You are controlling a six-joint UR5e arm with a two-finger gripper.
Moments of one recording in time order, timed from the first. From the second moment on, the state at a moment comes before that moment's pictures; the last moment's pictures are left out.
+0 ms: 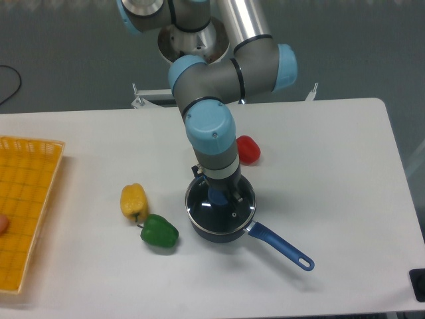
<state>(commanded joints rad) 2.36 -1.95 -1.58 -1.19 1.68 1.26</state>
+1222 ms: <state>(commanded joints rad) 2.35 -1.96 -1.62 -1.19 1.74 1.29</state>
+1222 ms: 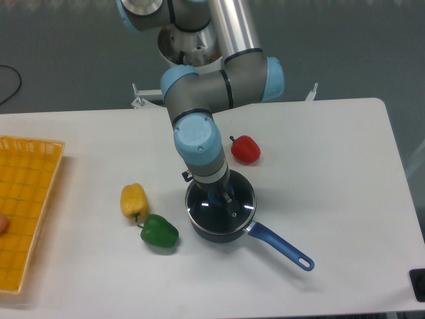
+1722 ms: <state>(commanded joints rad) 2.35 -1.96 -1.61 -1.20 1.74 1.29</state>
